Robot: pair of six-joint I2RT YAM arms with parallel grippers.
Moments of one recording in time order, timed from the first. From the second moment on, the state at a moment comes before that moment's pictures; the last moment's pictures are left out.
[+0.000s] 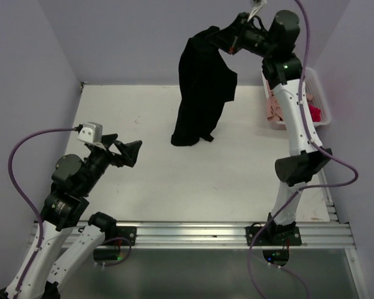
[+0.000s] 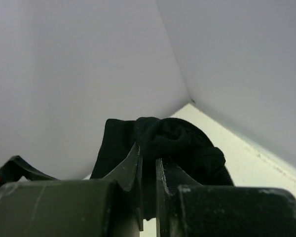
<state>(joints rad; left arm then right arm) -0.41 0.50 0.85 -0.37 0.01 -0.26 0.22 1.90 2.37 -0.24 -0.79 0.54</state>
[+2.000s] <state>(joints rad) -0.41 0.49 0.85 -0.38 0.00 -0.25 0.69 1.83 1.68 -0.71 -0.32 -0.02</state>
